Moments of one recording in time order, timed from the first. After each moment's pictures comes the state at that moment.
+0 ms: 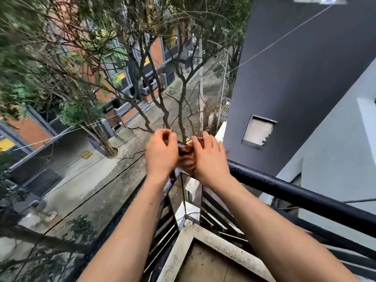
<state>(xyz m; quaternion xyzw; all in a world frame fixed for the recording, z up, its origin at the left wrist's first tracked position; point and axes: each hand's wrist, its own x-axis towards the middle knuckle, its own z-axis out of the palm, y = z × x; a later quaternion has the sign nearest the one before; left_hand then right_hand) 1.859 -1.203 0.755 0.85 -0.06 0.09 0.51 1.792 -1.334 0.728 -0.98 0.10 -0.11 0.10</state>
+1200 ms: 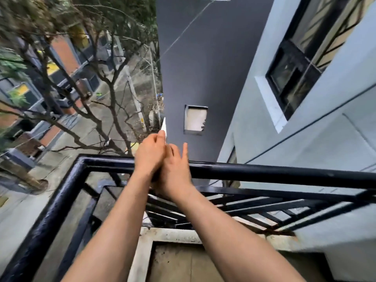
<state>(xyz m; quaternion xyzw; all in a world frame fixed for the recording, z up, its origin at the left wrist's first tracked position) 1.793 -1.374 0.733 0.85 -0.24 -0.13 0.44 1.705 -1.400 0.711 -0.96 0.25 -0.09 0.03</state>
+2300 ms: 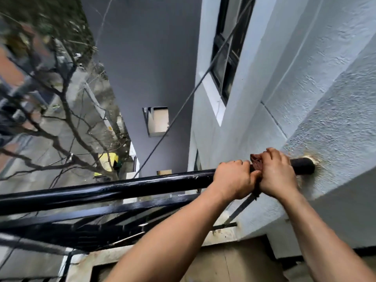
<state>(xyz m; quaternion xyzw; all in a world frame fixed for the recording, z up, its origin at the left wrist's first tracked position) 1.334 -1.718 0.728 0.71 -0.68 -0.13 0.12 1.197 -1.792 0.715 -0.85 0.52 -0.06 -0.01</state>
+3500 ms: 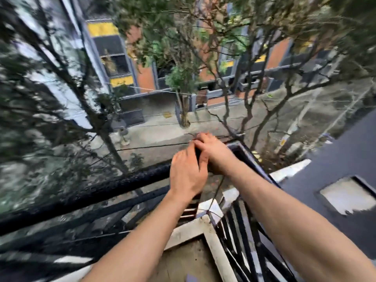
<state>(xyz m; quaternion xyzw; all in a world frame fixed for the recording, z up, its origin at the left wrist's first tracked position) 1.762 -1.162 0.715 0.95 0.10 0.17 0.24 1.870 -1.271 0.712 -0.91 -0.39 -0.06 0.08</state>
